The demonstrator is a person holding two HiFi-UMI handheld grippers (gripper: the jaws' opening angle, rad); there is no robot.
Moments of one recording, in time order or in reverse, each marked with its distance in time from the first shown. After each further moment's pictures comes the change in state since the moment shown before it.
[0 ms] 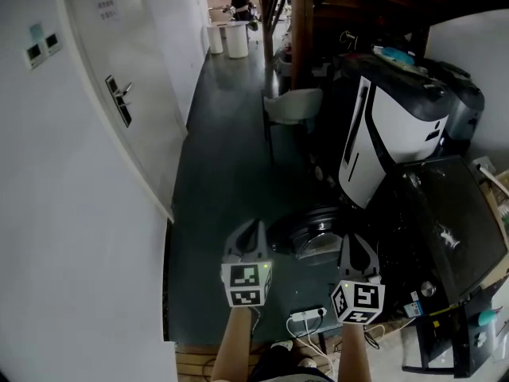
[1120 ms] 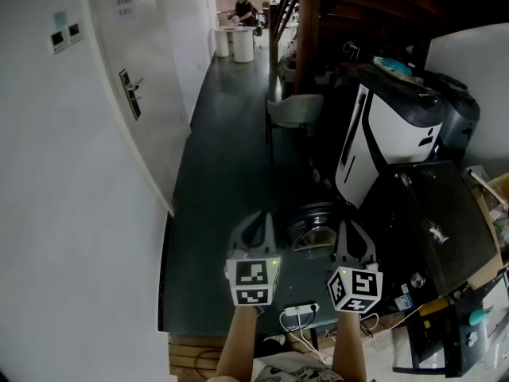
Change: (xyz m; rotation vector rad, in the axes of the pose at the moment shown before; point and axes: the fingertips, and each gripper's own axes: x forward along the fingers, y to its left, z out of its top) left arm -0.073 -0.030 0.059 0.014 -0.073 0.011; right arm -0.039 0.023 0.053 0.001 -0.074 0.042
